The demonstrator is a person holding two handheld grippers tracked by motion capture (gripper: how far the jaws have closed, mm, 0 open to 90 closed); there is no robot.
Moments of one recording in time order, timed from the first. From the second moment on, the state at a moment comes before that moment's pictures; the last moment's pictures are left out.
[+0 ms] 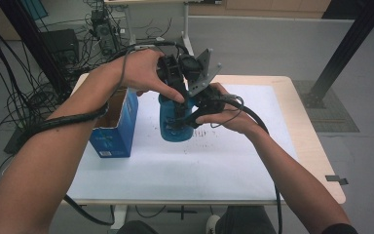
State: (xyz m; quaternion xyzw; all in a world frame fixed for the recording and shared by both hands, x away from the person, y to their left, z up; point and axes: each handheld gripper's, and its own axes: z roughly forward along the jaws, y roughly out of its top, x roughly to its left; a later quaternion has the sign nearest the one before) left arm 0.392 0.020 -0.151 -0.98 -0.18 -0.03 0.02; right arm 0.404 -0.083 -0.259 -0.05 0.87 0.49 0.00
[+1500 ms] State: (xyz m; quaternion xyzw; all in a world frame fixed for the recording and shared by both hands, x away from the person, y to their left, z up) left arm 0.387 0.021 -0.148 -0.99 -0.16 -0.01 -0.01; right arm 0.401 -0.085 -0.257 -0.07 0.87 0.50 0.00
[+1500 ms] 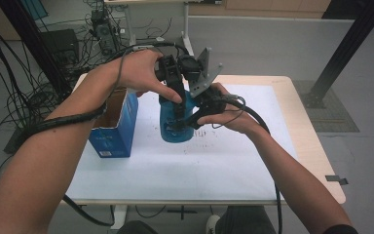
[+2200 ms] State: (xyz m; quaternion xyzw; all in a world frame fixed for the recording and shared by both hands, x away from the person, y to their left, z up) left arm 0.384 0.019 -0.152 -0.99 -0.15 0.00 0.00; right arm 0.400 -0.085 -0.261 -0.07 0.87 0.49 0.00
